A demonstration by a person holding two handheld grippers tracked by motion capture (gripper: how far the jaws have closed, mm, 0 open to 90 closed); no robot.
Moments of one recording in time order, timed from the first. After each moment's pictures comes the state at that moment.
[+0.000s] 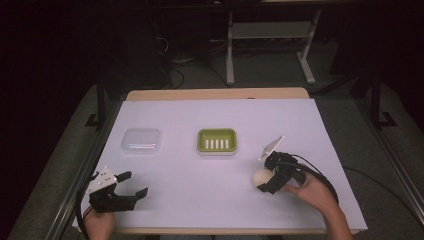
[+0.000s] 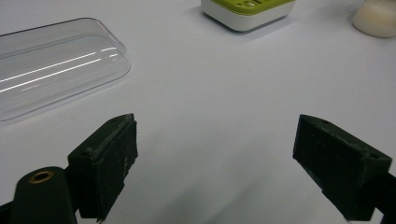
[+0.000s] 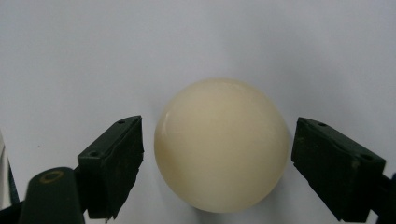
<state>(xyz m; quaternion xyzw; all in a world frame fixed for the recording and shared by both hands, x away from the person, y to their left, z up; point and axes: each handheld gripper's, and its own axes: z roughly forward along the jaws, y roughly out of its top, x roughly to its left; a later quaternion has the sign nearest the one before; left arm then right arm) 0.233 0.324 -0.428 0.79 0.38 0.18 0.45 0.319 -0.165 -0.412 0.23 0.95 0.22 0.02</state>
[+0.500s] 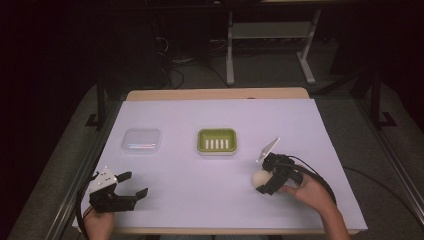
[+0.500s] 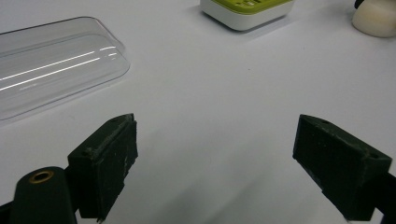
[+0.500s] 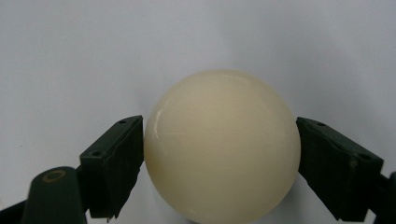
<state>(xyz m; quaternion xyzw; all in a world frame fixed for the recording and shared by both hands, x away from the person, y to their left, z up) 0.233 0.323 -0.429 0.78 0.38 0.18 0.45 0.322 -0.161 -0.424 0.23 0.95 0.20 0.01</state>
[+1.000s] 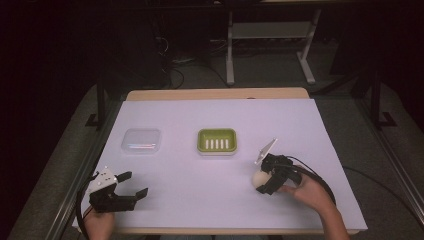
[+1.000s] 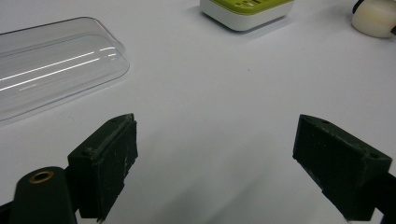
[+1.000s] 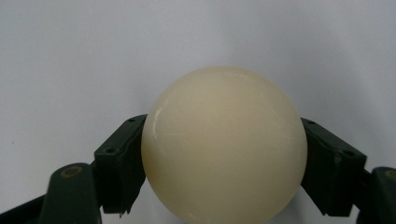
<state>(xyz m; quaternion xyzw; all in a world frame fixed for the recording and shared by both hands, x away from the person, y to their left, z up) 0.233 0.323 -0.429 0.78 0.38 0.17 0.46 0.323 -0.157 -0.426 0.22 0.96 0.19 0.01</state>
